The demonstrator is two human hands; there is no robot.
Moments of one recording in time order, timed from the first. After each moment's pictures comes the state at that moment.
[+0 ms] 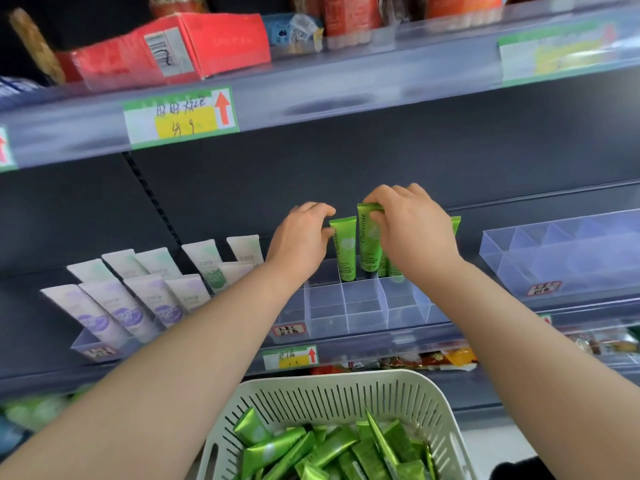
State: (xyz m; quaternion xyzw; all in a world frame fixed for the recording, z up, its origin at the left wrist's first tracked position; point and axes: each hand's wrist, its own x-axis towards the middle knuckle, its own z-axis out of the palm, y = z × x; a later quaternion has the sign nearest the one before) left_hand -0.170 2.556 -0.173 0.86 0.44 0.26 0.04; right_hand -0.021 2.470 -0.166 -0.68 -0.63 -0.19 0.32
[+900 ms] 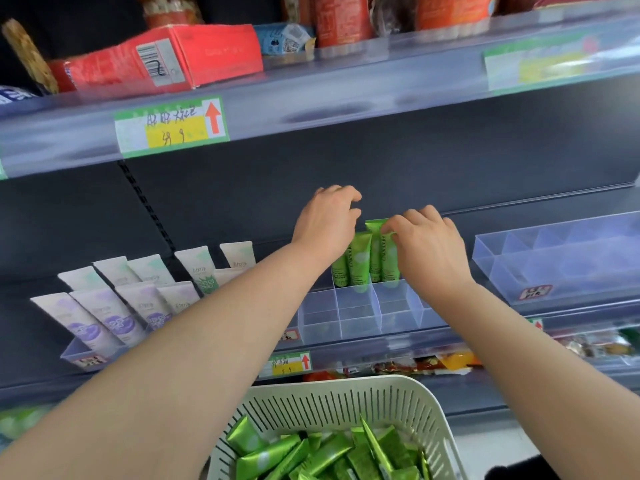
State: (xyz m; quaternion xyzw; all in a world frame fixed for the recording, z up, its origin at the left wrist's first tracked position) left_hand -0.123 2.556 -0.151 0.87 0.41 0.26 0.04; right_hand 0.013 2.468 -0.204 -0.70 -0.61 -0.27 0.25
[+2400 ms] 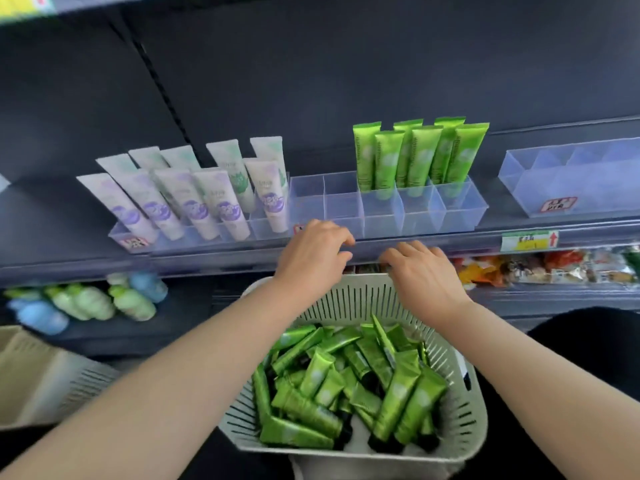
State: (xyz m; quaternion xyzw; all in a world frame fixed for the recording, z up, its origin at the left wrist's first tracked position) left_hand -0.240 2.440 -0.258 0.88 0.44 0.13 0.09; right_hand -0.066 2.372 -0.321 -0.68 -0.71 -0.14 0.13
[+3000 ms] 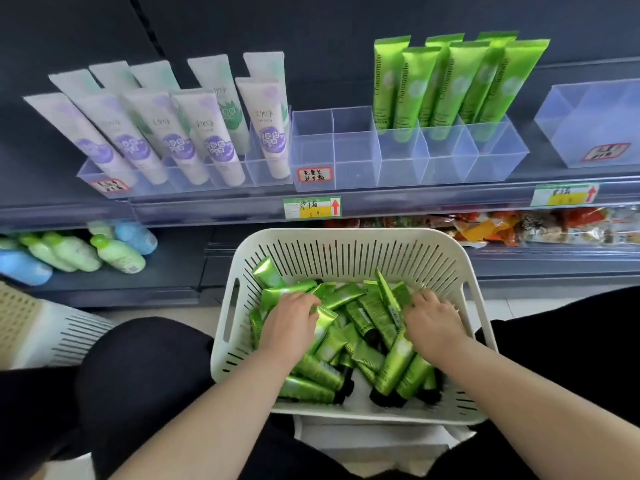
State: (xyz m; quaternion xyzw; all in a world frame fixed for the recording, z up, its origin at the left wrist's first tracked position) left_hand -0.318 2.373 -0.419 0.80 0.55 0.04 0.22; right_hand -0.091 2.311 -0.421 -0.69 -0.67 0.10 -0.24
